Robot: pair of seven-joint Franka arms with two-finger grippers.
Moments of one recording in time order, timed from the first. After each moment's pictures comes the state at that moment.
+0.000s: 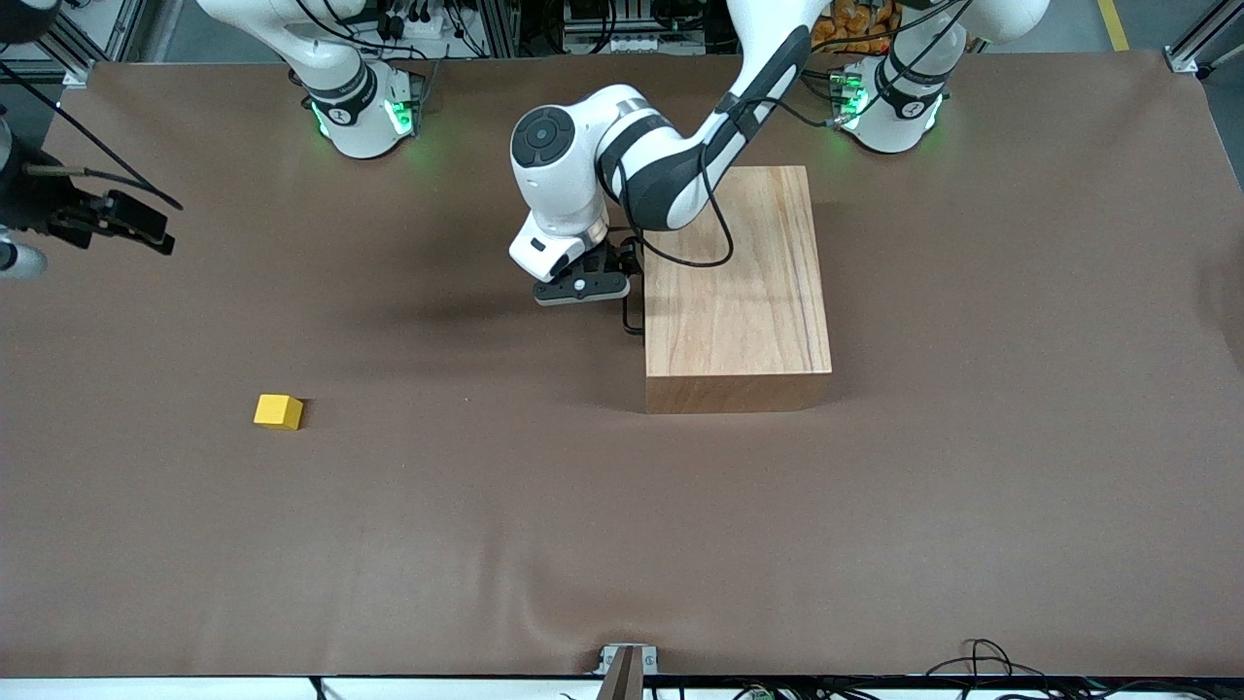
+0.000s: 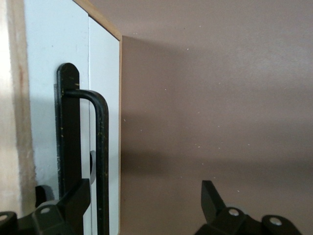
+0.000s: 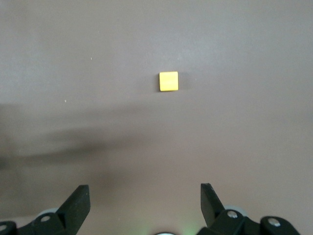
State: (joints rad) left arm -0.96 0.69 0.00 -1.30 0.06 1.92 -1.02; right arm 0.05 -0.02 -0.06 -1.63 -0.01 1.53 0.08
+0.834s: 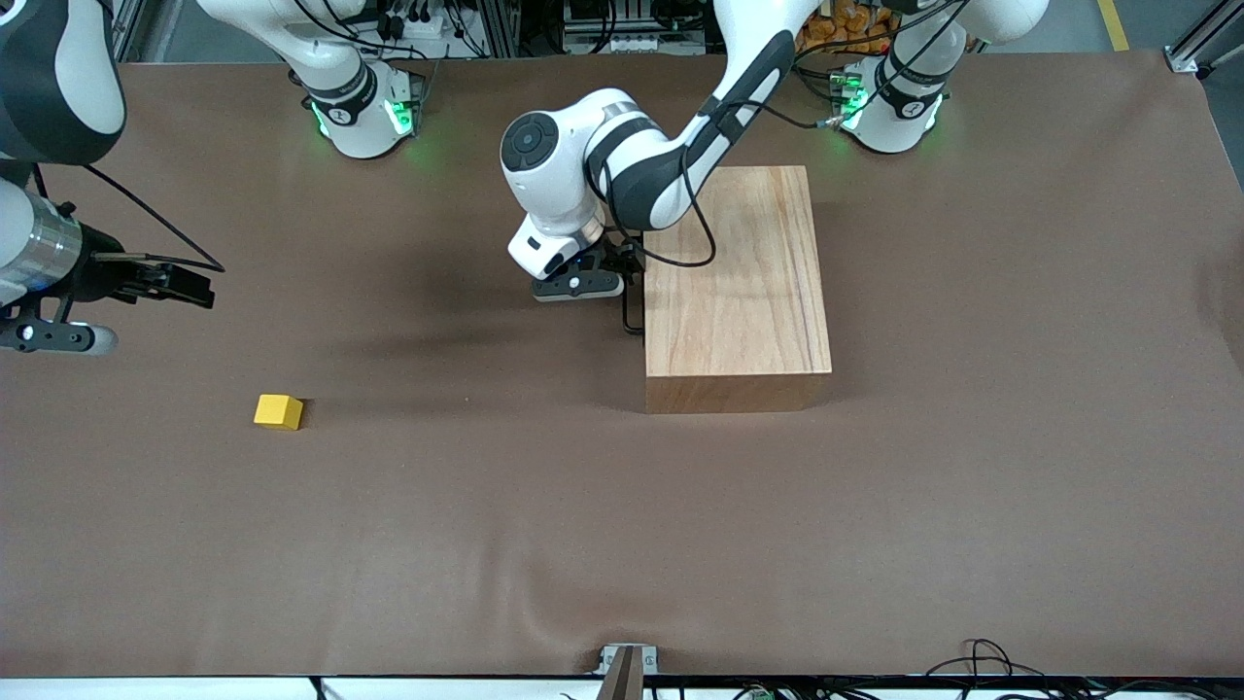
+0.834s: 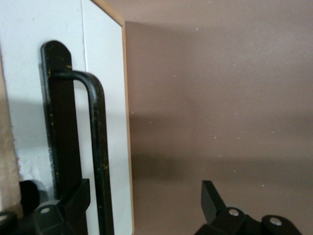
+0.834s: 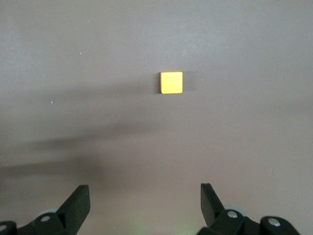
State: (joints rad) left arm -0.98 0.71 0.00 -1.30 0.09 1.86 -0.99; right arm 0.05 0.09 -0.06 -1.65 -0.01 1.59 0.06
